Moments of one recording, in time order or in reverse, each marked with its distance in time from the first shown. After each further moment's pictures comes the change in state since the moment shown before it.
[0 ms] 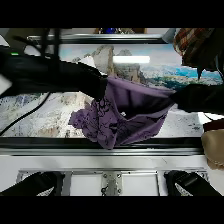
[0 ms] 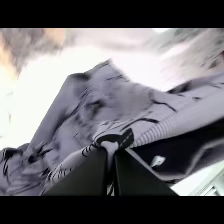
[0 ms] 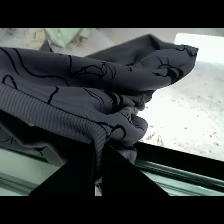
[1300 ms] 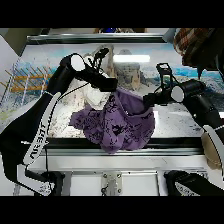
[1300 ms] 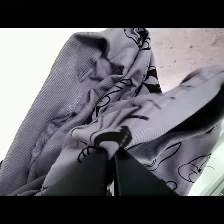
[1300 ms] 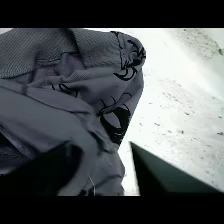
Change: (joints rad) left arm 0.218 -0.488 -0.035 -0.404 0.163 0.190; right arm -0.114 -0.312 -0.407 -0.136 -0.481 -0.153
